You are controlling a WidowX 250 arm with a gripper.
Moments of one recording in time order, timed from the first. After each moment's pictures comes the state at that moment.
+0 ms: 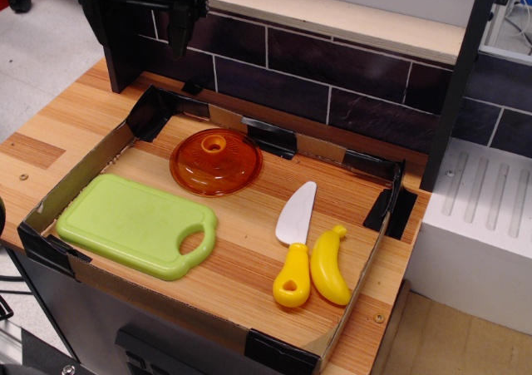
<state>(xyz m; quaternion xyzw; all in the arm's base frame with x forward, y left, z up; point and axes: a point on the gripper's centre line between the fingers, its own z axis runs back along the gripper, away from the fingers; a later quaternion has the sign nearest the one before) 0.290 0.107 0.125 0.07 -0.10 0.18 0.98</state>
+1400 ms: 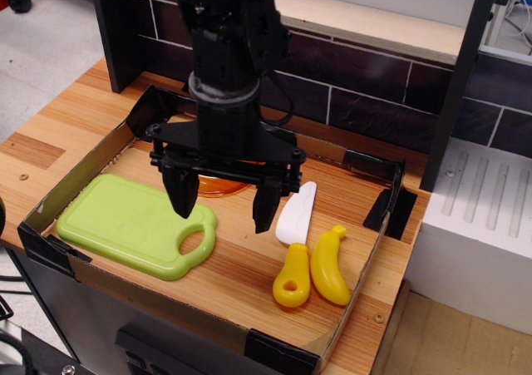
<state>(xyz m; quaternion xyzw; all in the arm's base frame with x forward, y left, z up) 0.218 -0.009 0.059 0.02 0.00 0.15 0.99</state>
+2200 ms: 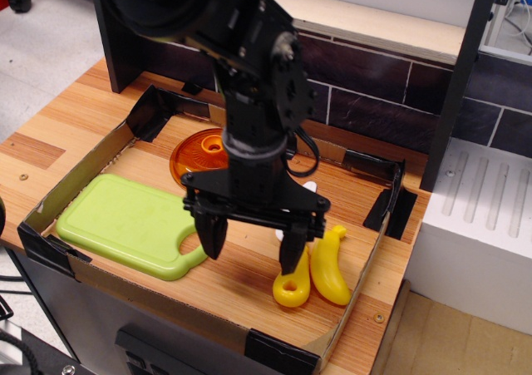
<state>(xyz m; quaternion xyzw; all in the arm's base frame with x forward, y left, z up) 0.217 -0.034 0.024 0.00 0.01 0.13 0.99</state>
